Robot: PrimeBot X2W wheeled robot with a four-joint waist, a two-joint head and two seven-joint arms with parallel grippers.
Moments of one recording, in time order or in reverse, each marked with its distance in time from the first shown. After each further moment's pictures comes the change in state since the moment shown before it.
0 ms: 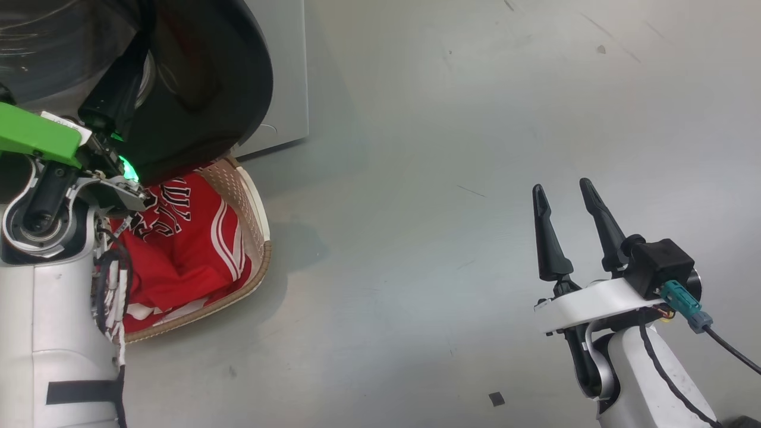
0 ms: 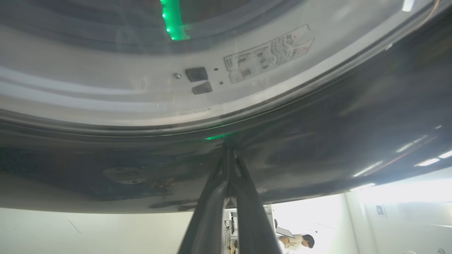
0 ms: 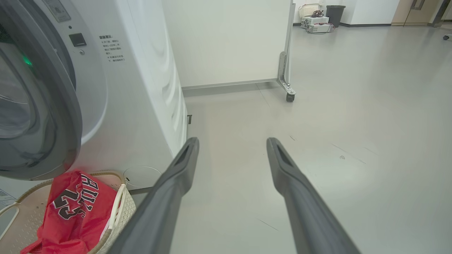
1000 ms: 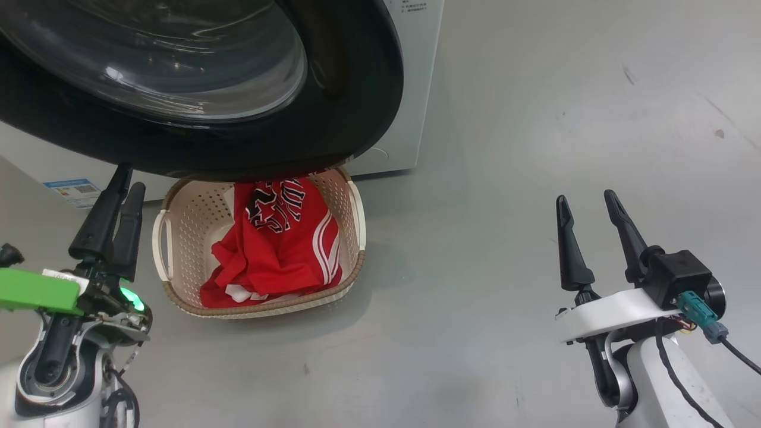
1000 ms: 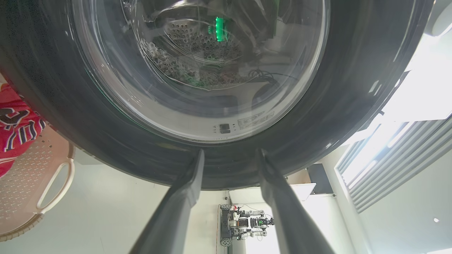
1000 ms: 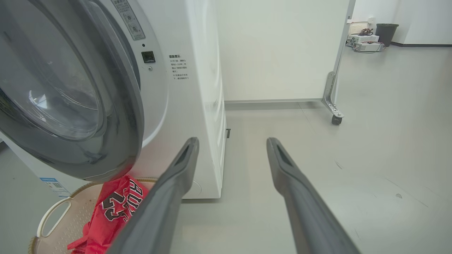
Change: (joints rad) left arm 0.415 -0.048 0.091 -0.266 -0.102 -0.008 -0.052; right arm 0.034 -0.031 -0.046 0.006 -0.027 -0.001 -0.007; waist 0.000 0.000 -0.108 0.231
